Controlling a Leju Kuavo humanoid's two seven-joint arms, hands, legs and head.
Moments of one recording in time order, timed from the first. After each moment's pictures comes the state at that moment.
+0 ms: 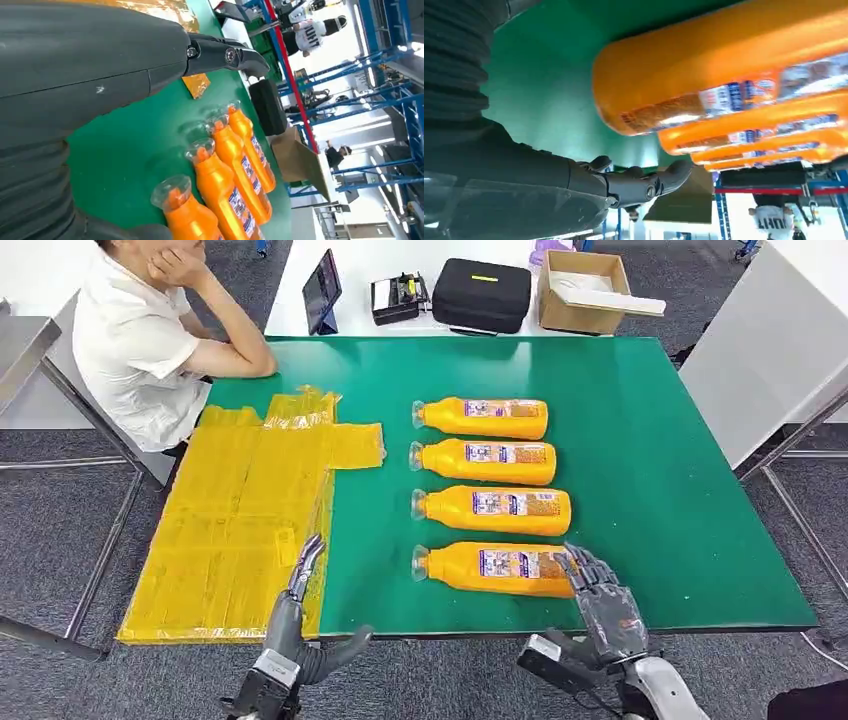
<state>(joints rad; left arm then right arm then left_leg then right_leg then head) 0.06 -0.15 -0.44 -1.36 -0.26 0.22 -0.61 0.21 -0.43 0.38 -1.51 1.02 -0.29 -0.11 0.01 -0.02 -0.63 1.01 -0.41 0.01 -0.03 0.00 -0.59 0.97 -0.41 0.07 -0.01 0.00</state>
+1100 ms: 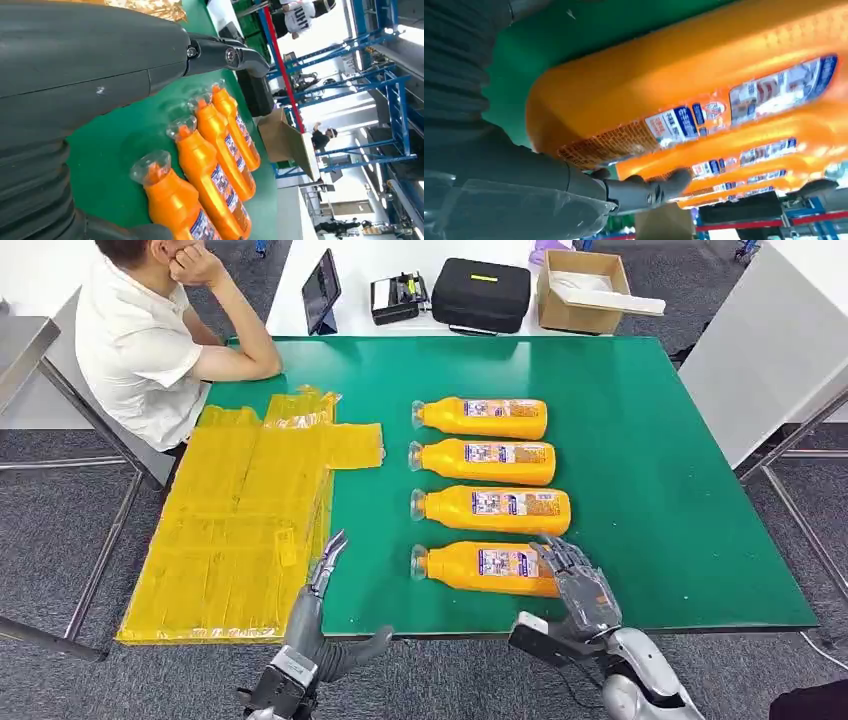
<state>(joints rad) 0.03 -0.17 -0.50 -1.33 -0.24 0.20 -0.62 0.03 -0.35 0.39 -1.31 0.85 -0.15 -0.29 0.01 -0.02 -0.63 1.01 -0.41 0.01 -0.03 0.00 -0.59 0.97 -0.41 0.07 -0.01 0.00</state>
